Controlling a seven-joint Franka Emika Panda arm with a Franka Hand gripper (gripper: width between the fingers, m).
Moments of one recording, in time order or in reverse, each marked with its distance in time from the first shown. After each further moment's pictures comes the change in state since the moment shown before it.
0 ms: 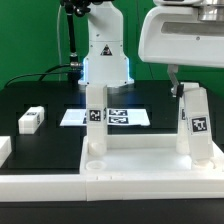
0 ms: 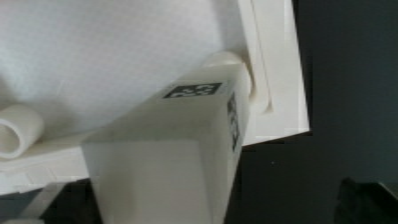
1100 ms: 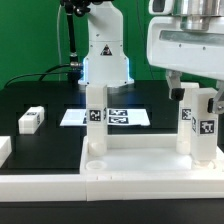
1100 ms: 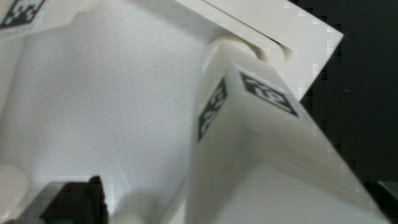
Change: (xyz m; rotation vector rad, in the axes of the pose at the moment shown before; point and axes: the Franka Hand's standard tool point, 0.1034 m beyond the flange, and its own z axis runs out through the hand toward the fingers) arm -0.004 0.016 0.012 0.015 -0.046 0.882
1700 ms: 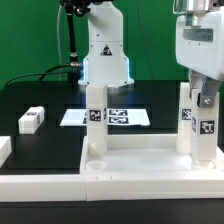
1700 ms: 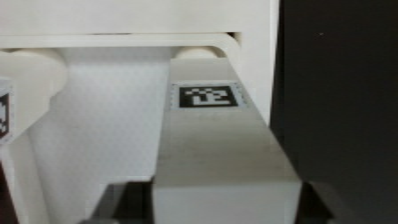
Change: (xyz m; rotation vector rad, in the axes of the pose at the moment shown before) arm -0.003 -0.011 -0.006 0.010 -0.002 0.535
